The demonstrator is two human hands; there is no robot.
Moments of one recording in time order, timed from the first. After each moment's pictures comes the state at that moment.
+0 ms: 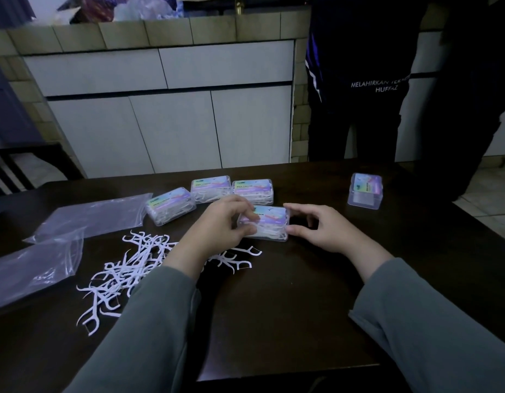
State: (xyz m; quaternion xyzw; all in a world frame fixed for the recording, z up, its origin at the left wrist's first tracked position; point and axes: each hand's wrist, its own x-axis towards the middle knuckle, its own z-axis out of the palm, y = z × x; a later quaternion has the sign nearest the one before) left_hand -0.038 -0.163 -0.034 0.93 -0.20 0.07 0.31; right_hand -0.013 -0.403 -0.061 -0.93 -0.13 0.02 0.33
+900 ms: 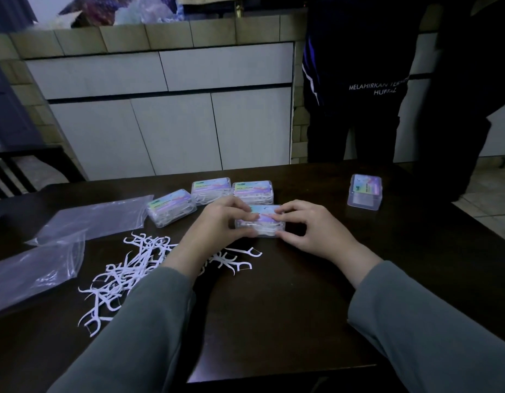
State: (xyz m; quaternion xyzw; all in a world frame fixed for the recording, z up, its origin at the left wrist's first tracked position) left_hand -0.024 -0.153 -0.050 0.92 -0.24 0.15 0.28; right_hand -0.029 -0.385 -0.056 -0.92 -0.27 -0.13 0.25
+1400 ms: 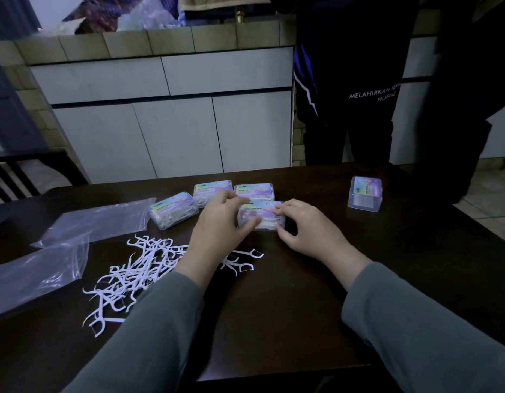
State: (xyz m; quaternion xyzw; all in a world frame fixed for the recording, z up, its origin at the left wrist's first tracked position) left_hand -0.040 -0.170 -0.045 0.93 -0.13 0.25 0.21; right_hand -0.027 -0.370 -0.057 -0.92 -0.24 -0.18 0.23
